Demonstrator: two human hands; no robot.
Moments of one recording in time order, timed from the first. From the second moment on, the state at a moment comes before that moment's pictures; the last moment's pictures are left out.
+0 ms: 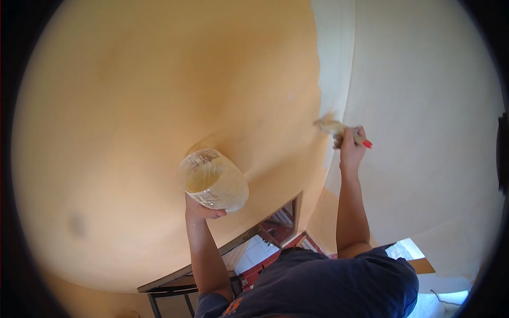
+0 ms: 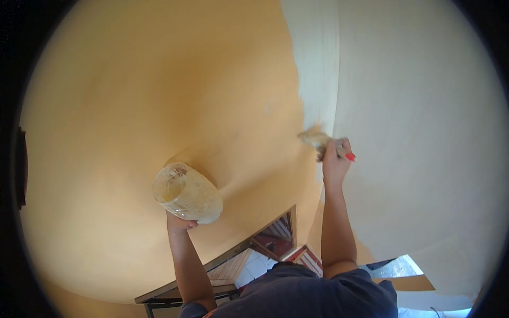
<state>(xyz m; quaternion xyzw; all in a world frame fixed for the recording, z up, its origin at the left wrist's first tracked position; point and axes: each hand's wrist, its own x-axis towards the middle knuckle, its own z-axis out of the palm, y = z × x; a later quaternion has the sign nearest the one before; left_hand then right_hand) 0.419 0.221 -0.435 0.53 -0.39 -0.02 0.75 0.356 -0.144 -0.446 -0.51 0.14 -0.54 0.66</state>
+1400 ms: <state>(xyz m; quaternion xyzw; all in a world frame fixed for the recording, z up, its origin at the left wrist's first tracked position) 0.410 0.216 -0.414 0.52 -0.43 -0.04 0.74 0.399 -0.148 -0.274 -0.44 -0.04 -0.66 0.60</state>
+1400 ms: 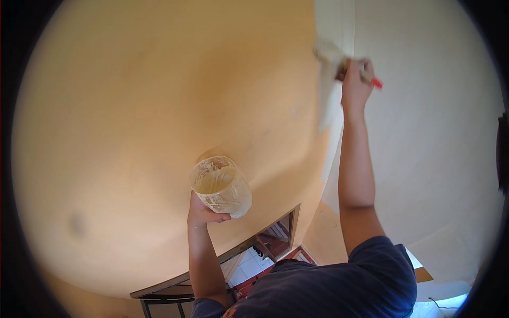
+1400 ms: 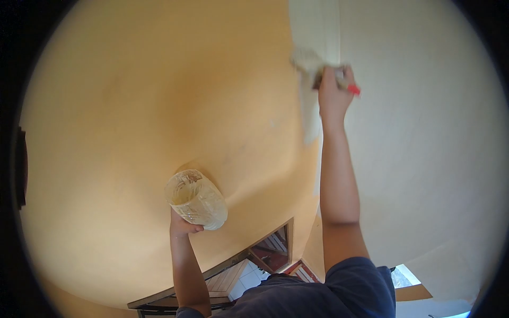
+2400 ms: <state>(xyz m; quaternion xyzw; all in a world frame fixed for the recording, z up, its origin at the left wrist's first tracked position) 0.402 0.216 -0.426 0.54 -0.39 -0.03 0.75 0.358 -0.176 -0.505 -0.55 0.13 -0.51 0.65</state>
